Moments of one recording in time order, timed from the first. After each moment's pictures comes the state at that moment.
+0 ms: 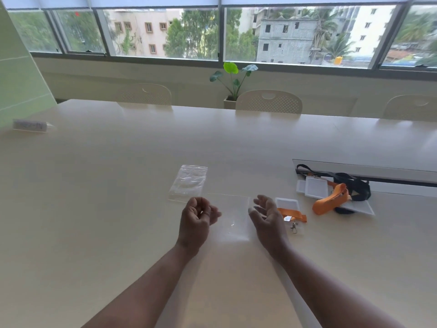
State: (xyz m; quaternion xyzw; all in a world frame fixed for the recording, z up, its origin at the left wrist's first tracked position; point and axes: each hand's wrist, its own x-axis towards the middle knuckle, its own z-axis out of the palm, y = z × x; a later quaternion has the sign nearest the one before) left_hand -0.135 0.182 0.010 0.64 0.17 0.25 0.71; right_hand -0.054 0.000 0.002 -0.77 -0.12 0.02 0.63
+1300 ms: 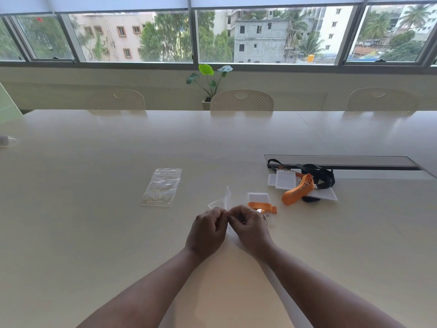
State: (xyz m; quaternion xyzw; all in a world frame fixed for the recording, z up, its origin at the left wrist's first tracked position) left_hand -0.114 0.107 0.000 0.88 -0.02 0.27 0.39; right_hand -0.068 -0.039 0.004 -0.76 -0.19 0.02 0.62
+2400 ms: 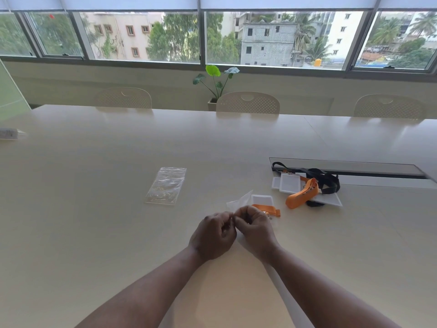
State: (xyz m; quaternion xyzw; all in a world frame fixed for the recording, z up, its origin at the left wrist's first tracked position) left_hand -0.116 0.105 0.001 0.90 -0.07 0.21 0.37; right_hand -0.061 -0.044 -0.001 -0.66 -0.19 0.09 0.72
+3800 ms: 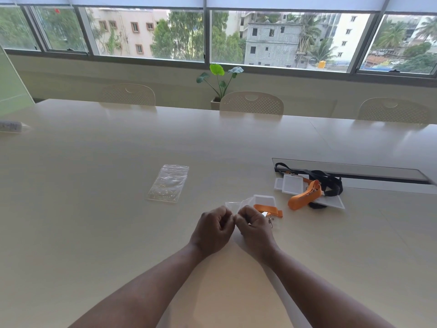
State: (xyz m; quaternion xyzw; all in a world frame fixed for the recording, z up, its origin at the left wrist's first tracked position) left_hand -0.114 0.109 0.002 0.87 -0.01 0.24 0.43; right_hand -0.065 -0.039 -0.001 -0.76 -0.20 0.02 0.61
